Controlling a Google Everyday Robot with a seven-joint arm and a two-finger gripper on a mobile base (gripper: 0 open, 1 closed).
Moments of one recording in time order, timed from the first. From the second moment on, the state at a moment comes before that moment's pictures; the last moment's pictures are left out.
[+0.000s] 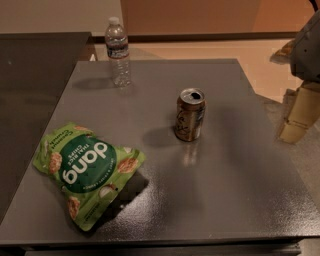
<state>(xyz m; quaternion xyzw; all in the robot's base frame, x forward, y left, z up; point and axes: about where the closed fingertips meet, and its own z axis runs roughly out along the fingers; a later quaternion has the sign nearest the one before) 0.438 -0.217 0.976 -0.60 0.78 -0.03 0.16</state>
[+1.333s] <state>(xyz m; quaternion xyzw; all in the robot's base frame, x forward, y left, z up) 0.475 -0.196 0.958 -0.60 0.77 0.01 0.21</state>
